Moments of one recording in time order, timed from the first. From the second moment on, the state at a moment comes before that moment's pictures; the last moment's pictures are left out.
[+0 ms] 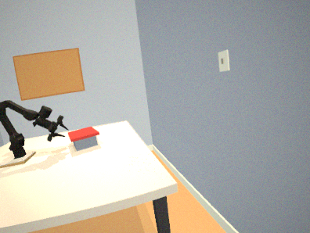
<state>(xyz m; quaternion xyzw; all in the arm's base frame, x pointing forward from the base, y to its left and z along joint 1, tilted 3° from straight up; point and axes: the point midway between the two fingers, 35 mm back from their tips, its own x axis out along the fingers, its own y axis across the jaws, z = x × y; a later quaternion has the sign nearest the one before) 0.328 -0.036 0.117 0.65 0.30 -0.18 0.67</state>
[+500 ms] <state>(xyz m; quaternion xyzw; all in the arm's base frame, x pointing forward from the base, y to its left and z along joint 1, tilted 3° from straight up) 0.345 -0.032 0.100 0.65 0.30 -0.18 0.67</state>
